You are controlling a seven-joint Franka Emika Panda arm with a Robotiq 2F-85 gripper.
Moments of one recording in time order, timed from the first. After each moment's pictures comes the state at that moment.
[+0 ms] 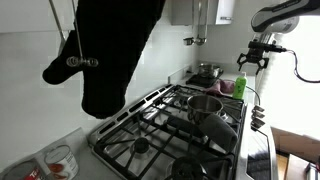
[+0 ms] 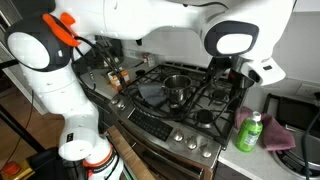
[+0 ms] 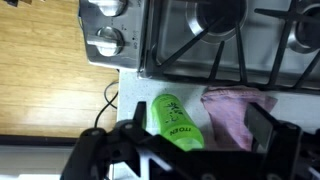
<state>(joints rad) -0.37 0.03 -0.35 -1.81 0.16 1.84 0.46</state>
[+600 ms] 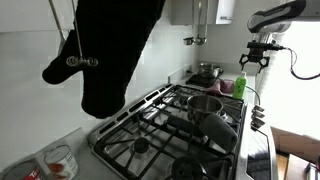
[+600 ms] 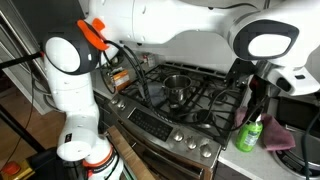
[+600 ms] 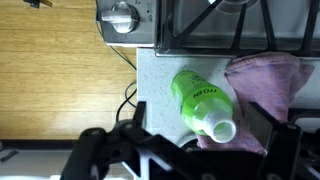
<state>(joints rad) -0.42 0.23 -0.40 -1.57 0.19 1.72 0.48</state>
